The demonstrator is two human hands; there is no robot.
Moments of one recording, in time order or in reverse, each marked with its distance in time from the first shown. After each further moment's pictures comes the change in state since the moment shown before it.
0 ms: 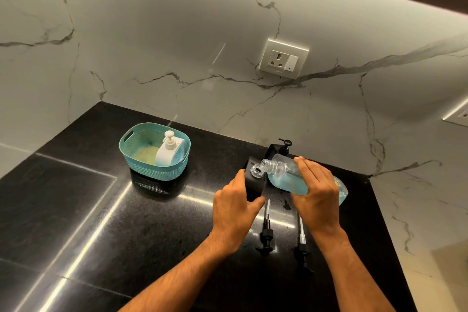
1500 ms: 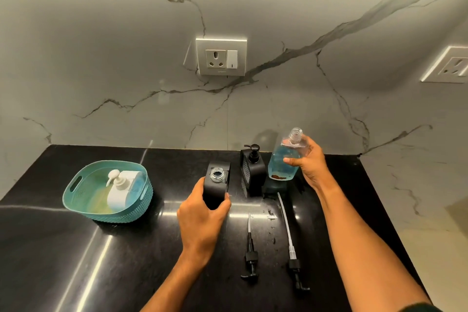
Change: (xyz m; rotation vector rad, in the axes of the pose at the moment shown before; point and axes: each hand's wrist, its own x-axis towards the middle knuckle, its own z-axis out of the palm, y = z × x) left_hand 0.058 -0.014 0.046 -0.101 0.081 -0.023; right_hand 0.069 0.190 0.083 1.156 -0.091 0.808
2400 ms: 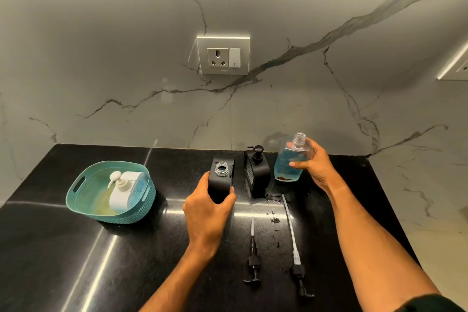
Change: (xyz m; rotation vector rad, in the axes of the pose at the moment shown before) left_hand 0.015 -0.001 0.016 0.007 0.004 -0.023; right_hand 0.016 0.011 -0.016 -0.073 -0.094 0.136
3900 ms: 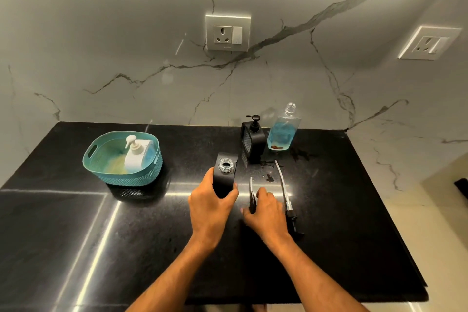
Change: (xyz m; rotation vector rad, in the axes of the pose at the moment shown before) left_hand -0.091 -0.003 -0.052 -0.039 -0.076 0.014; right_hand -0.229 0.084 0.165 -1.090 0.196 0.002
